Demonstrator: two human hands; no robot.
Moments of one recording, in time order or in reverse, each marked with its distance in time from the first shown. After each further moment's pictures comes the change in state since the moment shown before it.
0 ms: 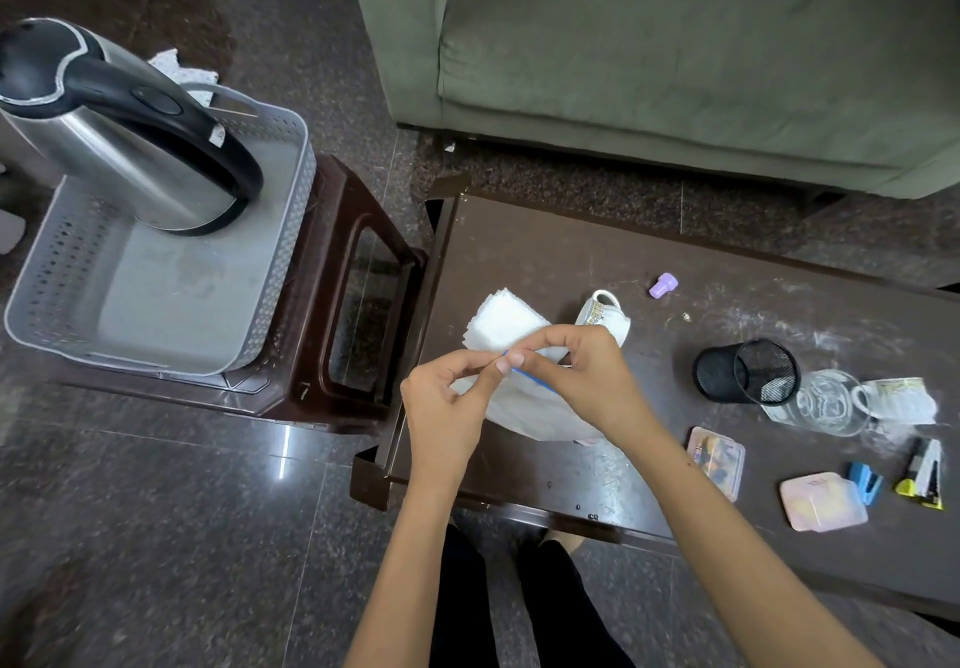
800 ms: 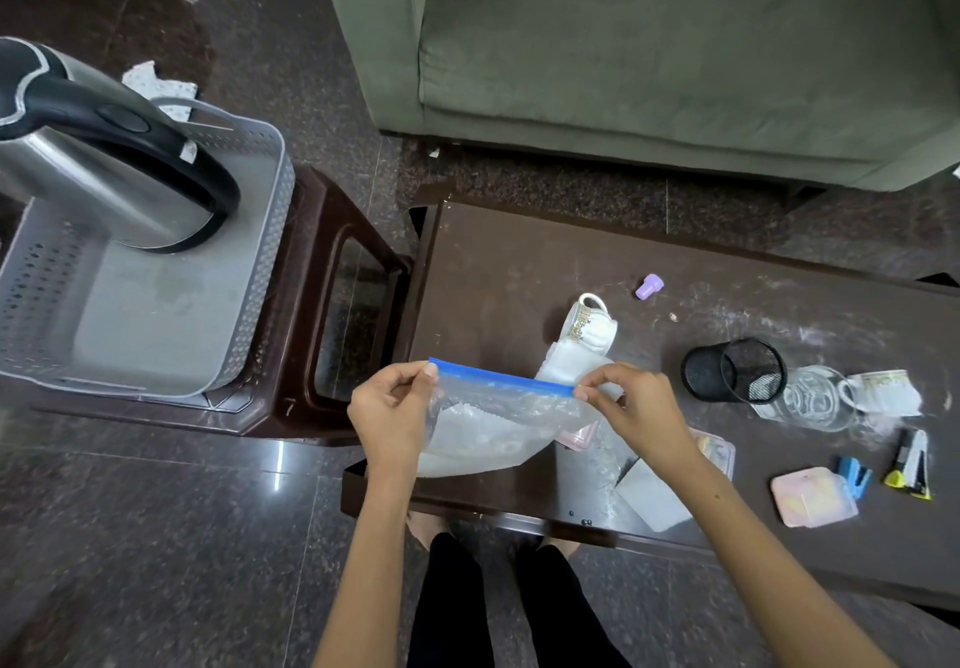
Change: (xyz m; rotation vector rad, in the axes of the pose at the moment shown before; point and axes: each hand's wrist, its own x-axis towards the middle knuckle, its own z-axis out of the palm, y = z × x) left_hand 0.026 -0.052 -0.017 -0.076 0.237 -0.221; right_hand -0.020 0.080 -0.044 -0.439 0.179 0.021
